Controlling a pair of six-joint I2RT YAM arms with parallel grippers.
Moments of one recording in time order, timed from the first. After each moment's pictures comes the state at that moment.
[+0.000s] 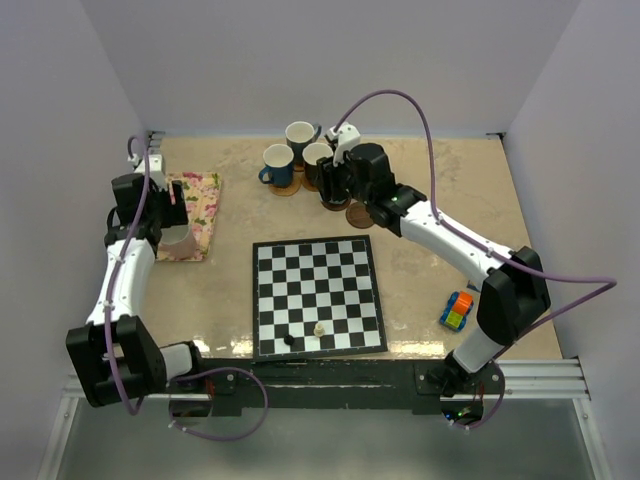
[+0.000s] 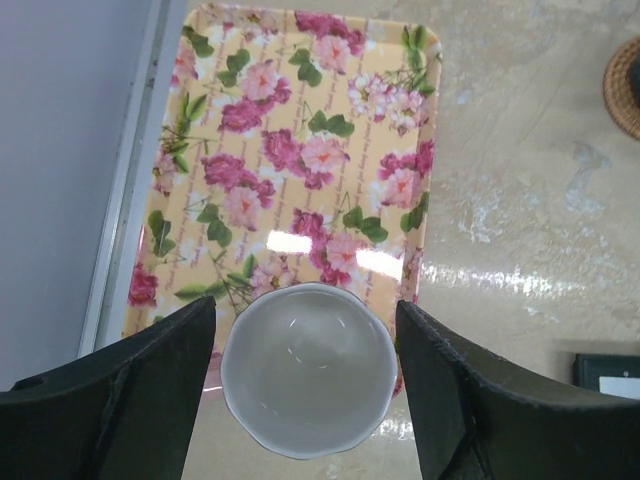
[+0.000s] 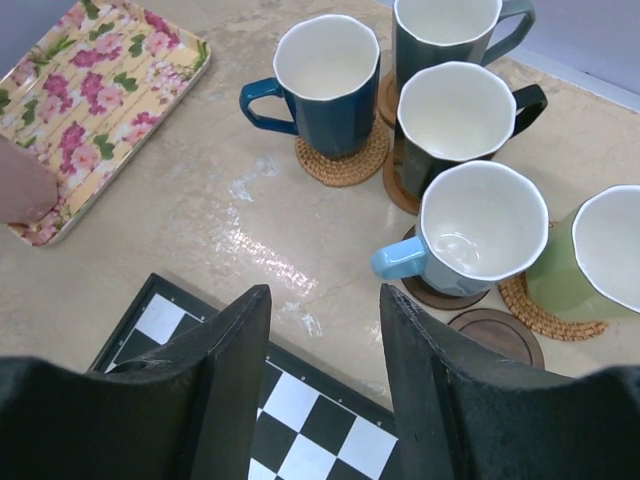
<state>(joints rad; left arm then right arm) 0.23 1.21 0.91 -0.26 0.03 0.07 0.65 1.63 1.37 -0.09 0.04 0.12</state>
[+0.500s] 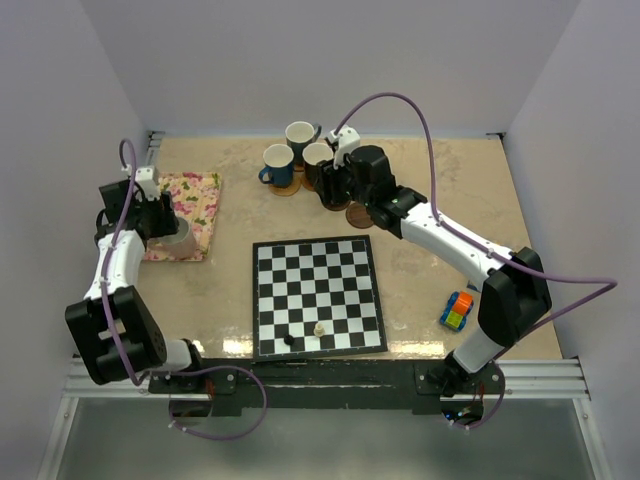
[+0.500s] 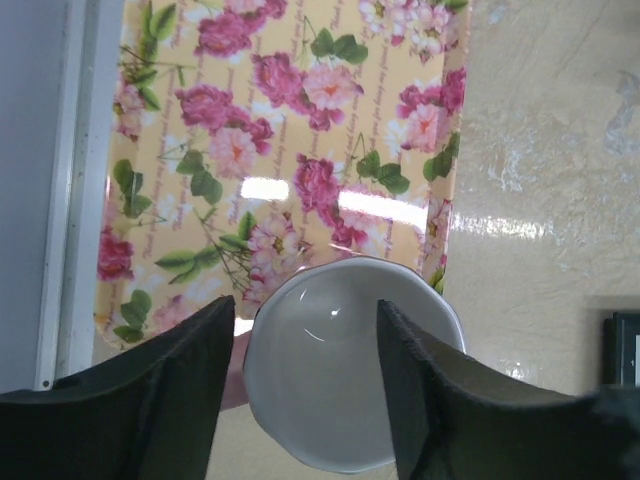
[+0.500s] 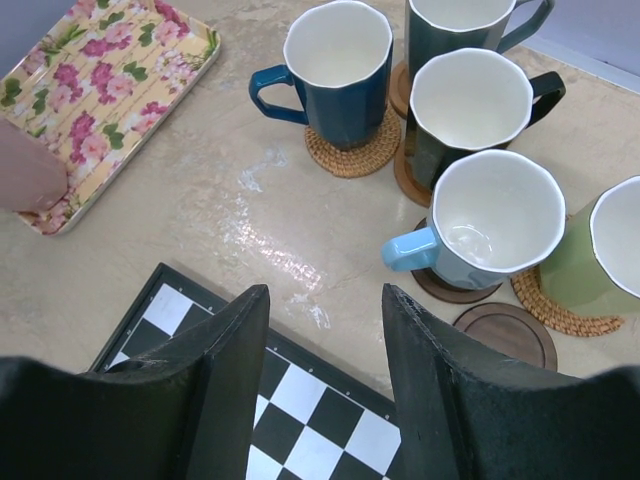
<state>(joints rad) 0.37 1.34 0.92 -0.31 0.22 0.14 0.65 1.62 1.34 -0.09 0.01 0.13</state>
